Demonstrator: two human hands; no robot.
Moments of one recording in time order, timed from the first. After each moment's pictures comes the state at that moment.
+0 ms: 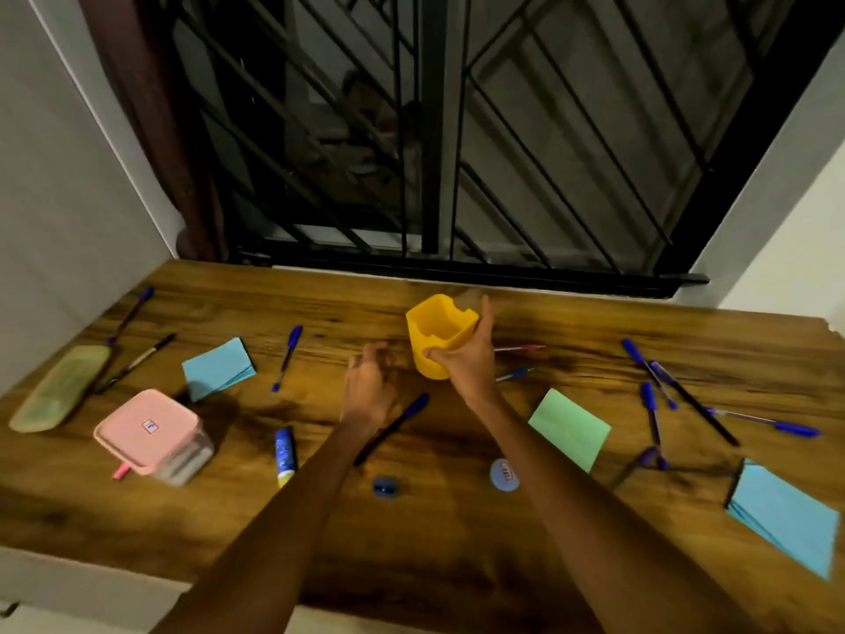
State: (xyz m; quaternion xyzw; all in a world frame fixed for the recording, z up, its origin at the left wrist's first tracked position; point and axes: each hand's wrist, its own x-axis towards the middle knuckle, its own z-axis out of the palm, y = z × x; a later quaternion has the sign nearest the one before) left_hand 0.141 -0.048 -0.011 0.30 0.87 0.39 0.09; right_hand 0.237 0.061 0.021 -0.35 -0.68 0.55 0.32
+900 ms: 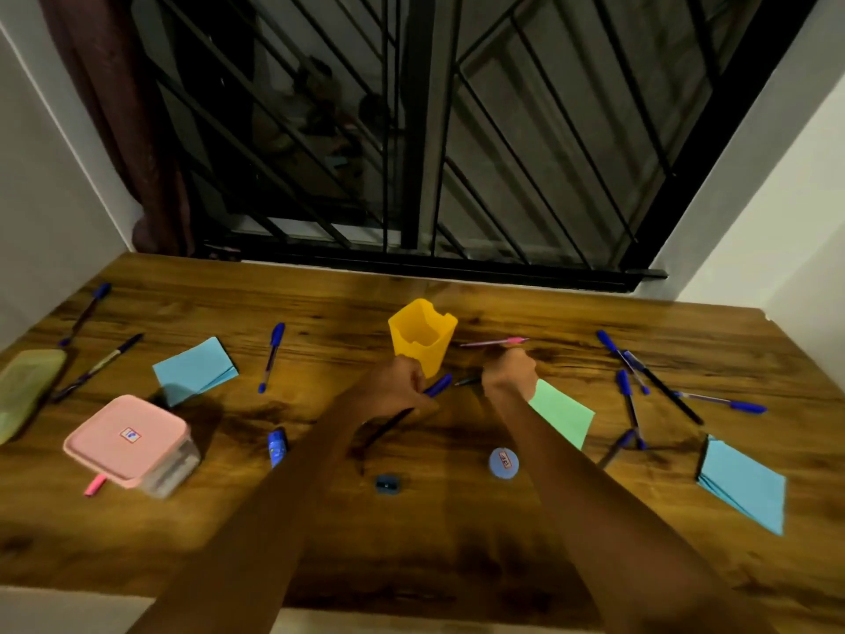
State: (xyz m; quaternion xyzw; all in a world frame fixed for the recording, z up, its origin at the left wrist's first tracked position) left_hand 0.143 -0.048 0.023 0.49 0.80 0.23 0.28; right_hand 0.265 0.078 0.008 -0.64 -0.68 0.30 0.21
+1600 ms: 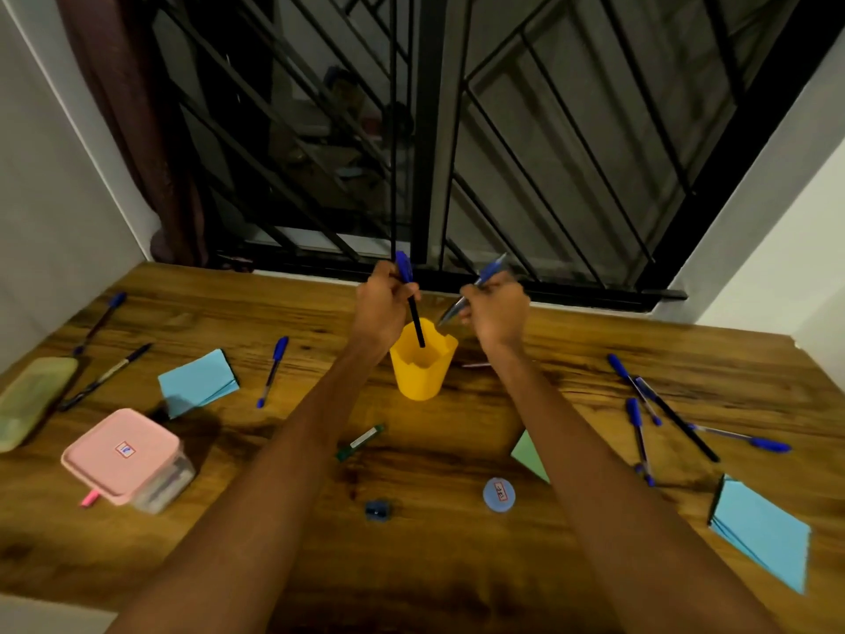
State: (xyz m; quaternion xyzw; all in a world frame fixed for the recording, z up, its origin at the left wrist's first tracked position) left_hand 0.118 0.010 0.099 0.33 0.73 0.59 0.12; right_hand 0.218 0.110 0.091 -0.43 -0.68 0.45 0.38
